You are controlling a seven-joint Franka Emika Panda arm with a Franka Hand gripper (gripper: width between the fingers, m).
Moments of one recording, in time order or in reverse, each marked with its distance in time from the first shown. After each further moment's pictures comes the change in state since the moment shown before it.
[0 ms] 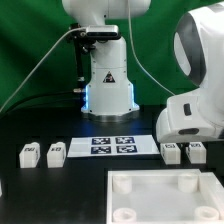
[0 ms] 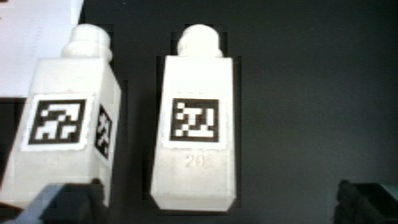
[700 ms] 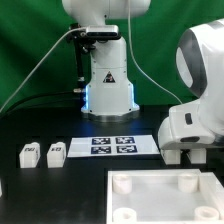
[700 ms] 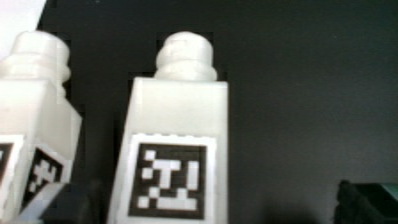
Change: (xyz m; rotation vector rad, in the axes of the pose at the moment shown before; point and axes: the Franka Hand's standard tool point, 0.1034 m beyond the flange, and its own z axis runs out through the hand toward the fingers) arm 0.000 -0.005 0.042 -0.020 0.001 -0.007
